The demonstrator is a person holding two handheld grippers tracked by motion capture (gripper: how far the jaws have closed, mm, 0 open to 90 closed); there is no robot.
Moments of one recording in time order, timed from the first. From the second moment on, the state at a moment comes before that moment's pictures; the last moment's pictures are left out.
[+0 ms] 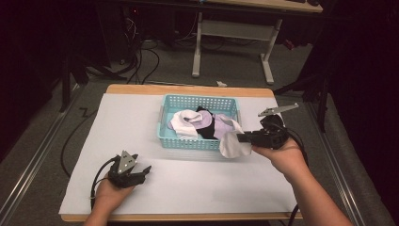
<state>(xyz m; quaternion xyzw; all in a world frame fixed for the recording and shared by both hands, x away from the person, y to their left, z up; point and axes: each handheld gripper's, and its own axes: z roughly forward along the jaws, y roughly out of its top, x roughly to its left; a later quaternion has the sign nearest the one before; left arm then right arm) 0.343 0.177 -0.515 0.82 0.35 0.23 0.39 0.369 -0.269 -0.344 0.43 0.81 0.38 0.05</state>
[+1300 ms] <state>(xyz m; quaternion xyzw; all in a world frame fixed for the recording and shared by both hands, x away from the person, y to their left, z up) 0.343 0.177 -0.515 0.82 0.35 0.23 0.39 0.320 -0.249 -0.437 0.42 0.82 0.37 0.03</state>
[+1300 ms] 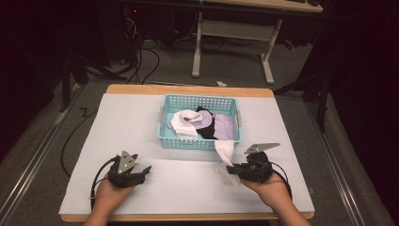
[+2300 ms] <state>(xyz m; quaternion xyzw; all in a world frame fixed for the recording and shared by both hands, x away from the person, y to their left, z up) 0.342 0.176 -0.515 0.82 0.35 0.24 0.39 0.329 -0.265 -0.482 0.49 0.80 0.34 0.08</state>
